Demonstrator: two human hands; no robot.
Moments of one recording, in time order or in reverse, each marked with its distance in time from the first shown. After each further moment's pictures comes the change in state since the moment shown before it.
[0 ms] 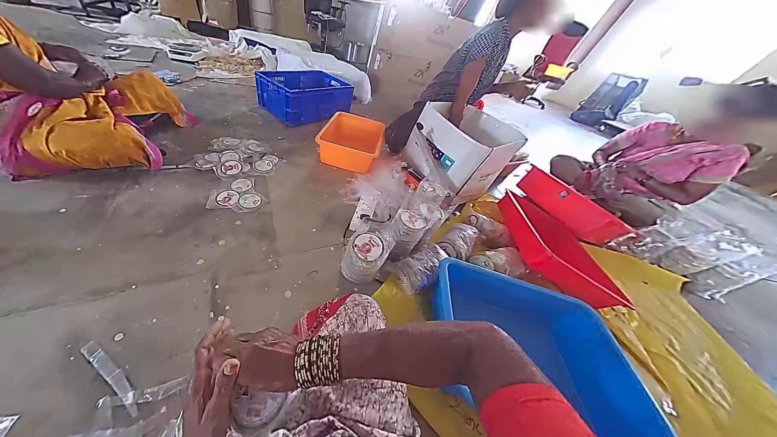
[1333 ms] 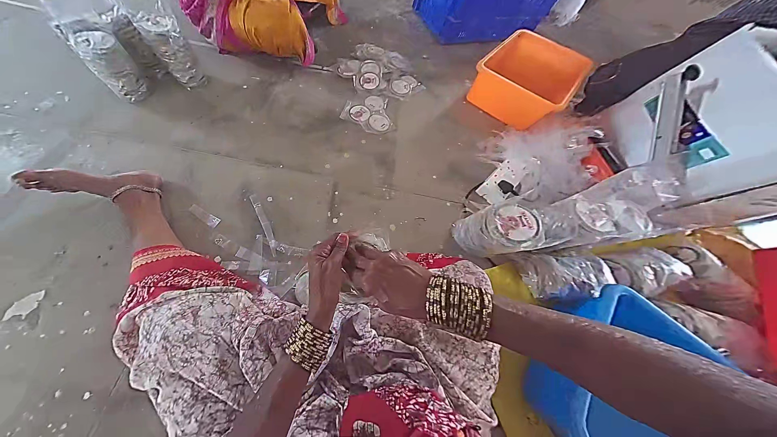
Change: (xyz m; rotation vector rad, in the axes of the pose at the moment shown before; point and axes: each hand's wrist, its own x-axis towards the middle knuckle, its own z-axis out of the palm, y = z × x) left_hand 0.024 -0.010 -0.006 -0.239 0.307 -0.328; right_hand 0.028 -0.019 -0.010 -0.552 -0.551 -0.025
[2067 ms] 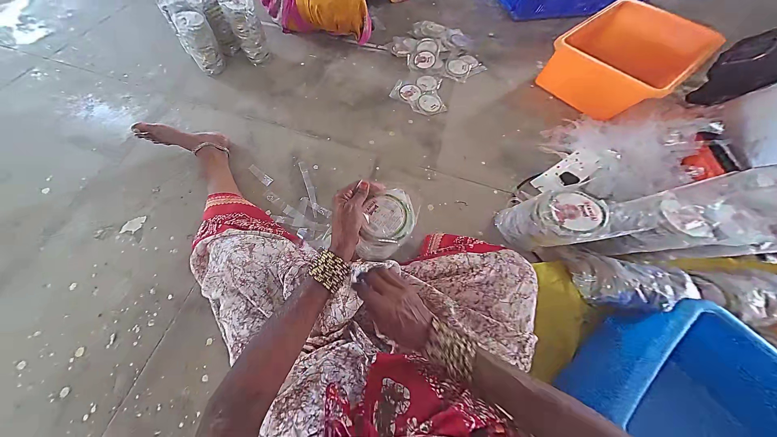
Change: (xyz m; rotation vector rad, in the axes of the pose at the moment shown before) left_hand 0.008 0.020 -0.026 0.111 0.058 0.064; right_hand 0.006 -0.067 0.135 0.180 0.834 -0.201
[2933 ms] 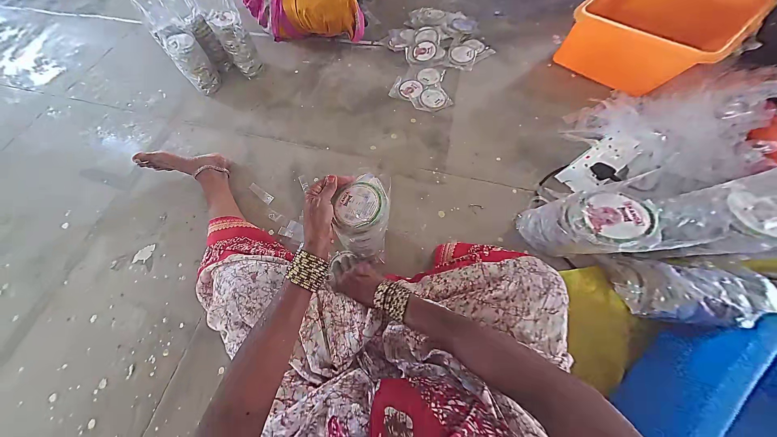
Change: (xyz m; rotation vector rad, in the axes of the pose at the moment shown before) left_hand 0.052 0.010 -0.031 0.032 0.102 -0.017; right_hand 0.072 0.079 0.129 -0.185 -0.646 0.134
